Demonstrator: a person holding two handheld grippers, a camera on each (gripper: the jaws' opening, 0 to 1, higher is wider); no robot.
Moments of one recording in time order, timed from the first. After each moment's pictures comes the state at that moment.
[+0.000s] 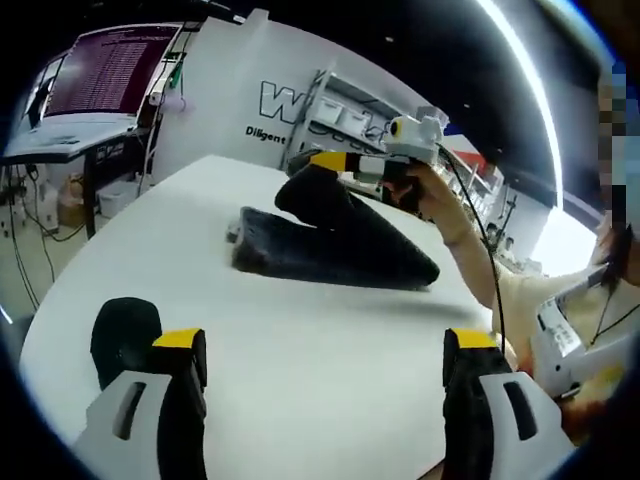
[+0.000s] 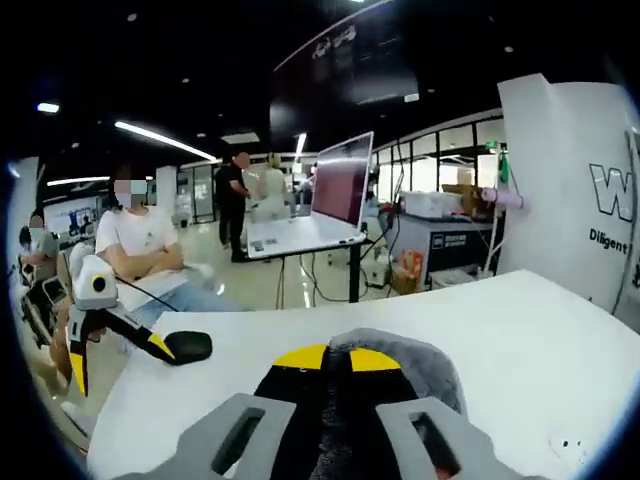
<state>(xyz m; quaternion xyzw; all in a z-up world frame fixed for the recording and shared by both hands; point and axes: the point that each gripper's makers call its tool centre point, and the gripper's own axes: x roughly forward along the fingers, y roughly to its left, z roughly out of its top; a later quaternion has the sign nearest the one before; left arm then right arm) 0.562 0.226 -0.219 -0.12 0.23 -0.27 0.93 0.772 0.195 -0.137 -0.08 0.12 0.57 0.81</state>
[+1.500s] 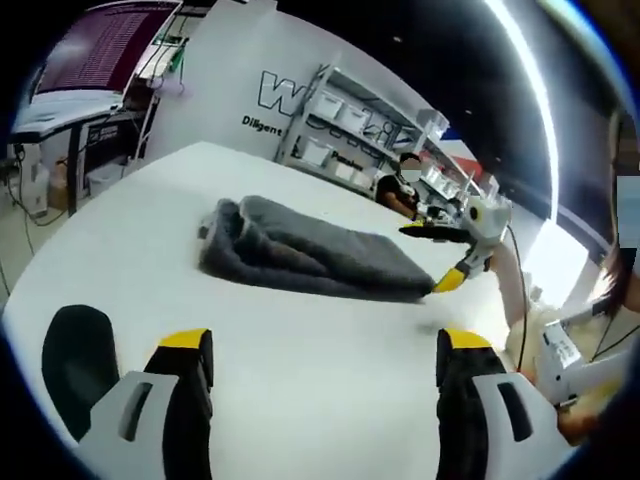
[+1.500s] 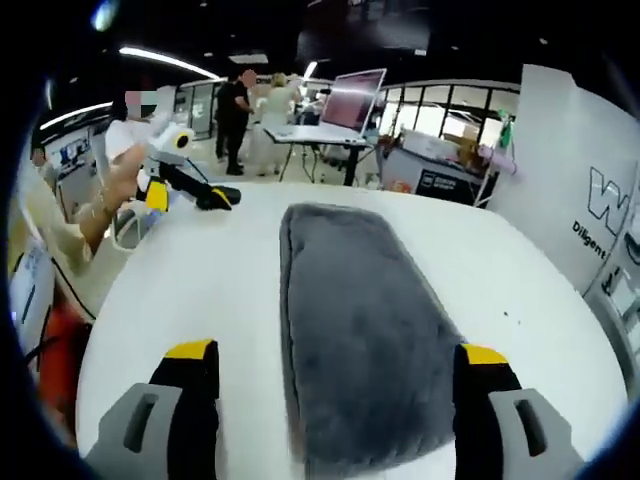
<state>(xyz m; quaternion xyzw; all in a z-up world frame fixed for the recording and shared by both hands) 0.596 0.191 -0.224 -0.15 0.25 -0.29 0.91 0.685 -0.040 -0.216 -0.23 0.21 0.51 0.80</state>
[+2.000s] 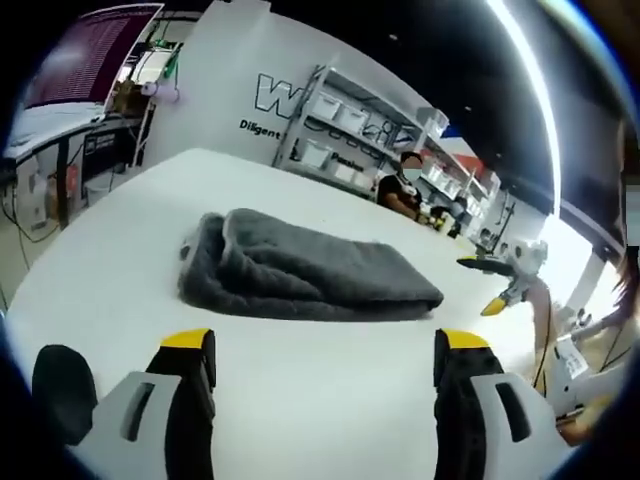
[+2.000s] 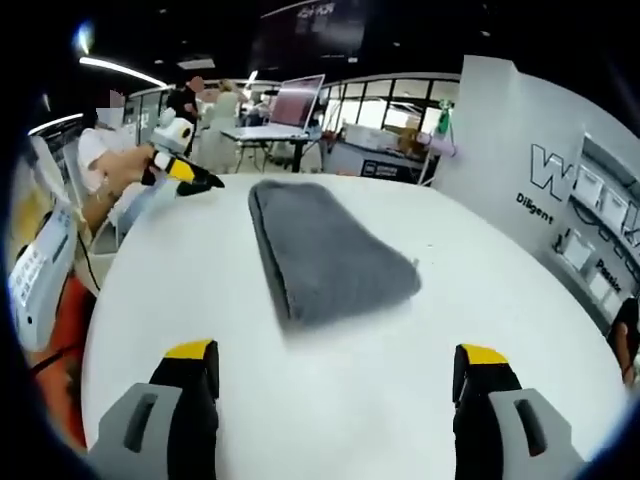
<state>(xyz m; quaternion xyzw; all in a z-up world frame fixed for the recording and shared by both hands) 0.628 0.172 -0.217 -0.14 0.24 -0.28 0.92 0.644 -0.165 -0.212 -0.21 0.21 0.41 0.86</state>
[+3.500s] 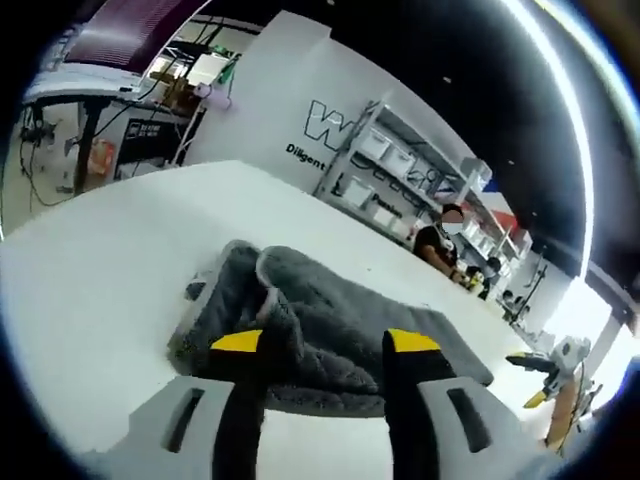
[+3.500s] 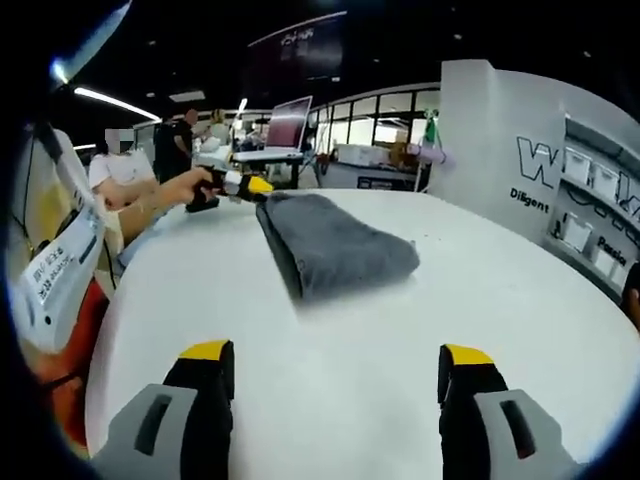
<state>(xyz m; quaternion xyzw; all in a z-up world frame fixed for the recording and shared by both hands) 0.732 0.184 -0.215 -0.25 0.17 -0.21 0.93 0.624 -0.182 -0.229 -0.15 0.19 0.43 0.87</state>
